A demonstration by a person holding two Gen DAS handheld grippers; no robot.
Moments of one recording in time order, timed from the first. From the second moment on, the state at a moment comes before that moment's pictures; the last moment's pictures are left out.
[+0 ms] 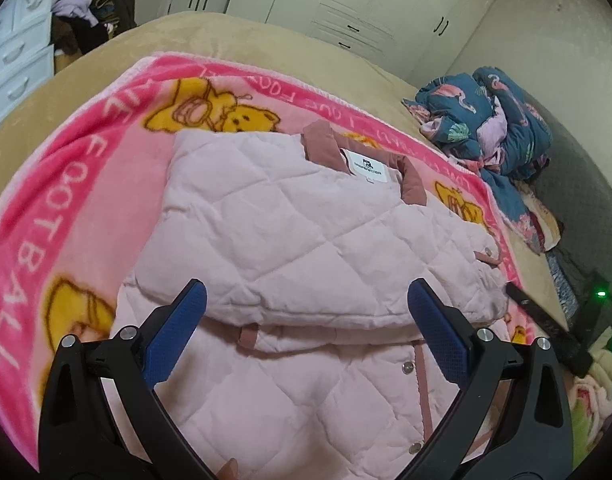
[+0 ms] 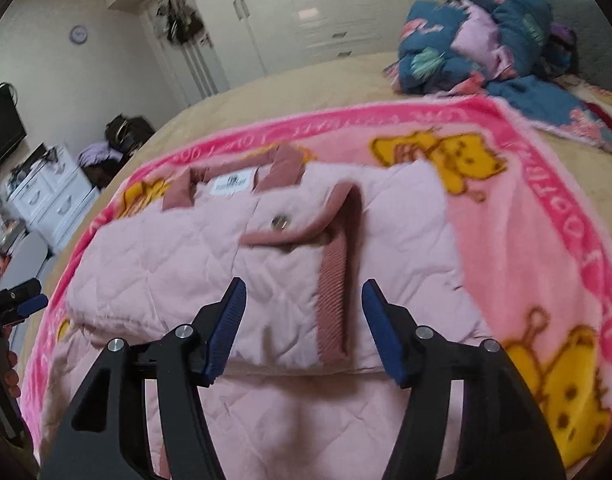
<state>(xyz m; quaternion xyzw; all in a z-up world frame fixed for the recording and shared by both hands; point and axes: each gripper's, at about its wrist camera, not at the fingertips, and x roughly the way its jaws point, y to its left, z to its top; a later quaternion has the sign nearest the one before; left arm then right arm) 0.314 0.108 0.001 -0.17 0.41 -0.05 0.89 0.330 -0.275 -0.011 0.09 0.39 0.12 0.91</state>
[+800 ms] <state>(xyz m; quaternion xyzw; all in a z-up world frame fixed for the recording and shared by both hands) 0.367 0.093 -0.077 -0.10 0.50 -0.03 0.86 0.341 -0.175 -0.018 0.00 0.43 0.18 0.89</state>
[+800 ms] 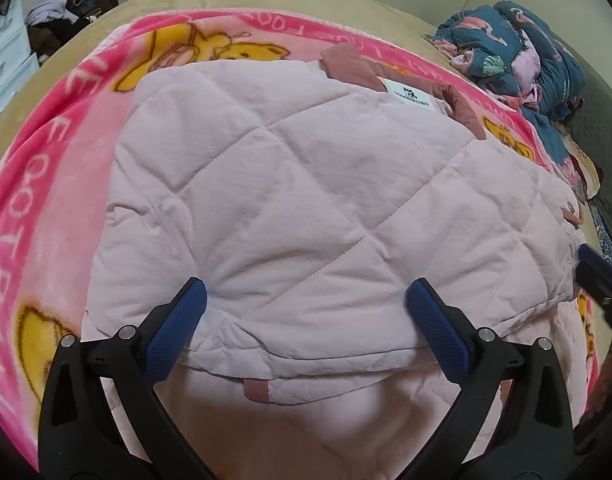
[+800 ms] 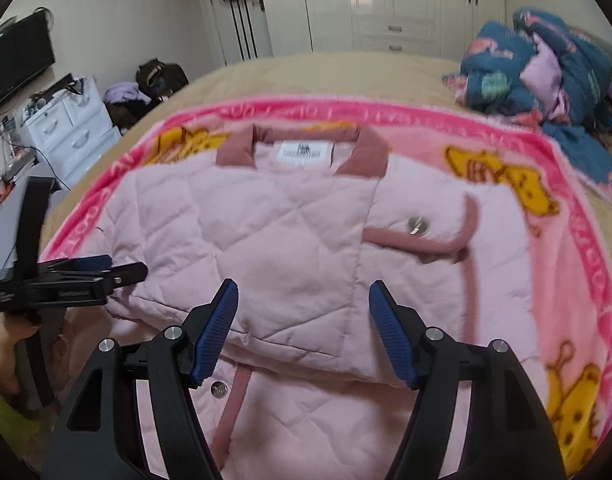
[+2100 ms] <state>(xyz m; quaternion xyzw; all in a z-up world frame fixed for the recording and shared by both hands) 0.348 0.098 -0.063 -0.13 0.47 -0.04 0.87 0.330 -0.187 -0.043 0.06 0.46 0.16 0.87</state>
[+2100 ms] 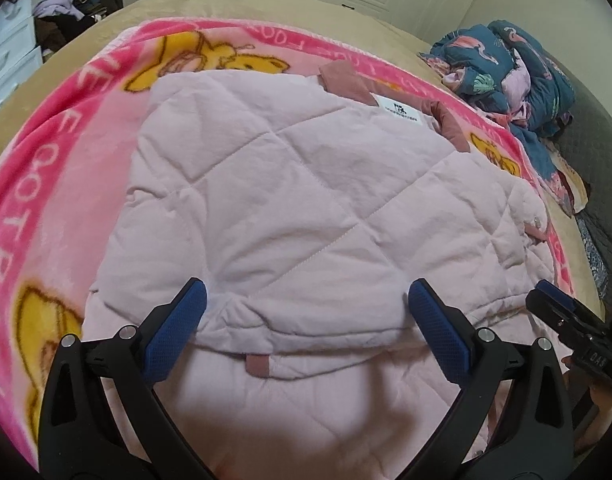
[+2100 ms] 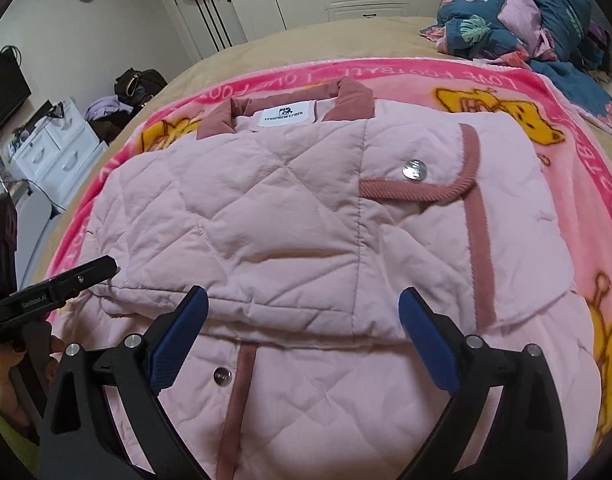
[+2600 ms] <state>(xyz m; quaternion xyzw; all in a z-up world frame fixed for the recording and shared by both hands) 0.316 0.091 -0.035 -0.14 0.46 -0.05 0.87 0.307 -0.204 -0.020 0.10 0.46 0.16 0.87</state>
